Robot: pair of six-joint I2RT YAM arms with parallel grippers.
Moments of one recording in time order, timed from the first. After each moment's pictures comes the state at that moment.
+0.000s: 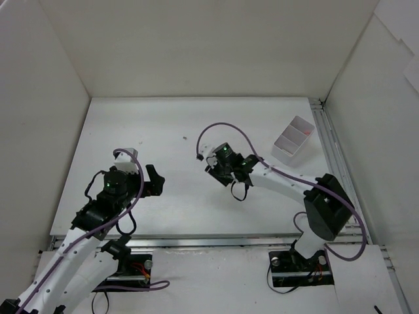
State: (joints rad) left arm -0.45 0.63 0.67 -0.49 -0.11 -0.40; right arm 0.78 1.64 1.07 -0.37 0.07 -0.27
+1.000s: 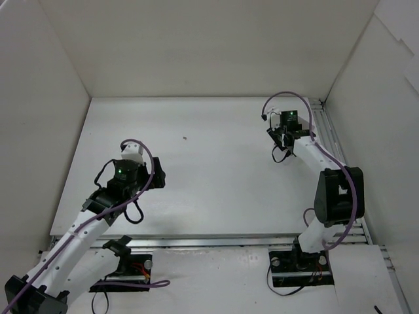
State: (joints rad) left arm -0.45 0.81 0.73 -0.47 -0.19 -0.40; right arm 0.12 1.67 1.17 -0.31 0.18 -0.59
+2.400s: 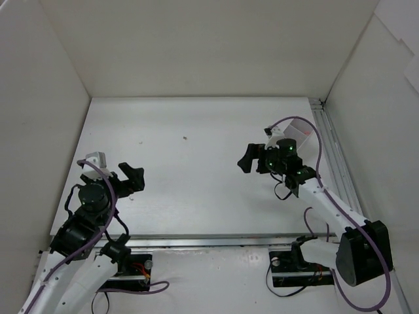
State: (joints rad) left arm -0.46 0.46 0.75 -0.56 -0.36 -0.47; right arm 0.30 1.18 0.71 -0.08 -0.27 0.31
